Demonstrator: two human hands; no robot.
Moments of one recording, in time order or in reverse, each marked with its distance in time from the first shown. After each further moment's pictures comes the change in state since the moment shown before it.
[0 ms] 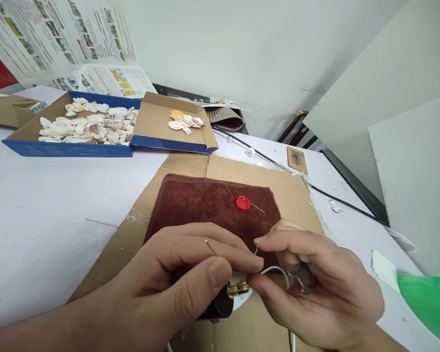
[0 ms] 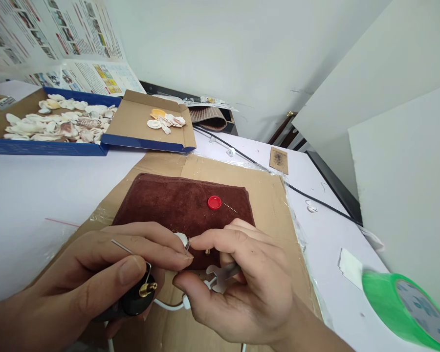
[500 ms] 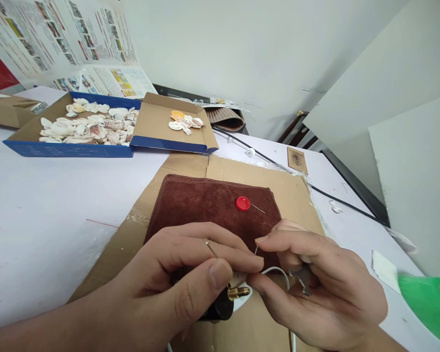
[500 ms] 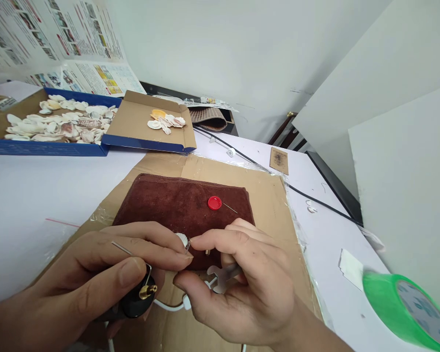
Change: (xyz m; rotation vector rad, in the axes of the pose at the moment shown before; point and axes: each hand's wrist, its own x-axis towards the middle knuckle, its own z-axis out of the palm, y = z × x) left_hand 0.005 0.002 -0.001 -0.006 -0.022 0.056; right_hand 0.000 0.000 -0.001 0.009 0.001 -0.012
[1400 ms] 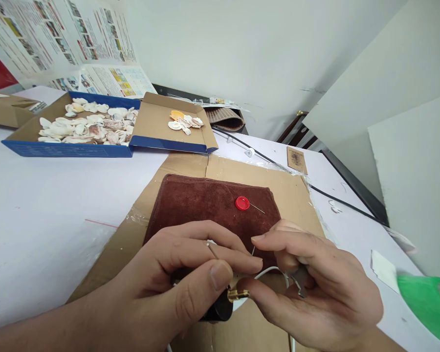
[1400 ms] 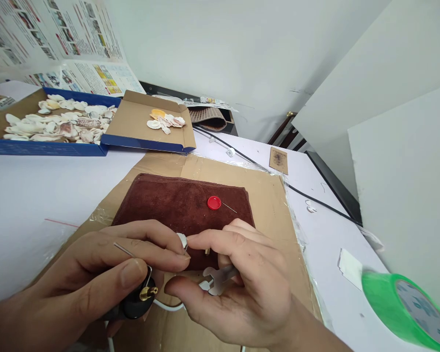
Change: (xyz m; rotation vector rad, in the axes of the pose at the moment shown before) left_hand 0.001 -0.001 0.000 -0.022 -0.025 0.010; right_hand -0.006 0.004 0.001 -0.034 -0.043 0.019
